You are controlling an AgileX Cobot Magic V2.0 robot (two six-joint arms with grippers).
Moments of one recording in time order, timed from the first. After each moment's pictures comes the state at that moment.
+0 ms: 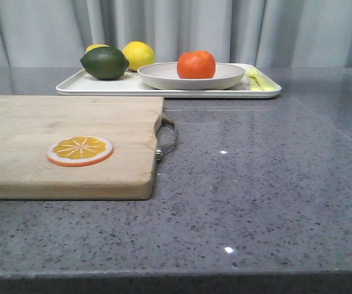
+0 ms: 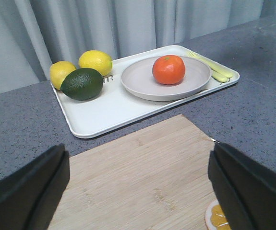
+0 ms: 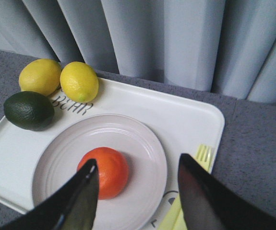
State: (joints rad) left arm -0.33 0.68 -0.56 -0.74 0.22 0.80; right arm 0.14 1.85 -2.06 0.40 0.85 -0.25
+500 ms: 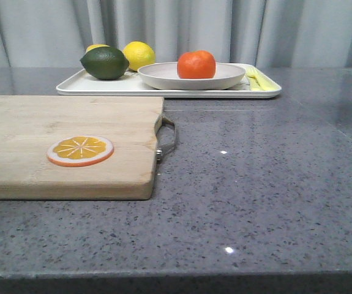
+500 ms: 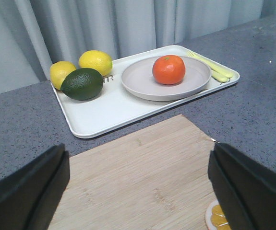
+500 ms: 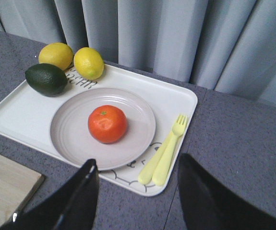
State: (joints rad) left arm -0.33 0.68 -0.56 -0.74 0.22 0.80; right arm 0.14 1.28 -1.43 0.38 0.68 -0.36
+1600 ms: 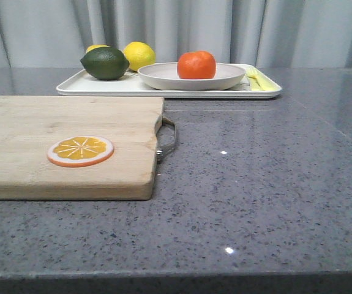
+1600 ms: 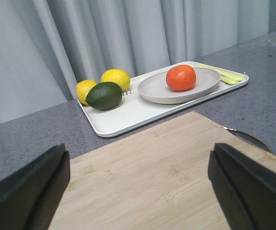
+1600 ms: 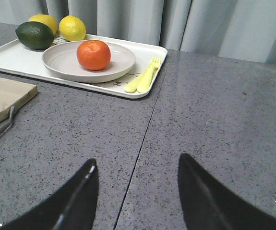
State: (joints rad) left arm -0.32 0.29 -0.30 -0.65 0.17 0.80; right arm 0.14 0.32 -0.35 0.37 0.32 -0.37
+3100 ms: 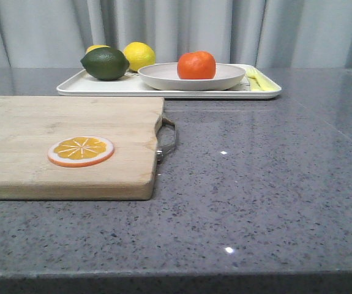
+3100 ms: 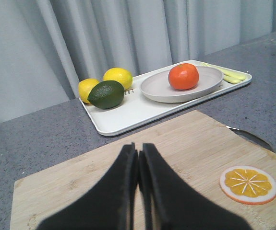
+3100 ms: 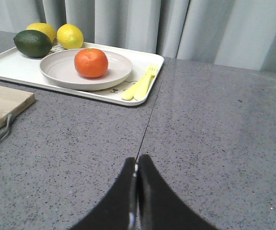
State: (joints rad) left arm -0.32 0.29 -0.30 -0.65 0.16 0.80; right arm 0.14 0.32 -0.35 0.37 0.29 -0.38
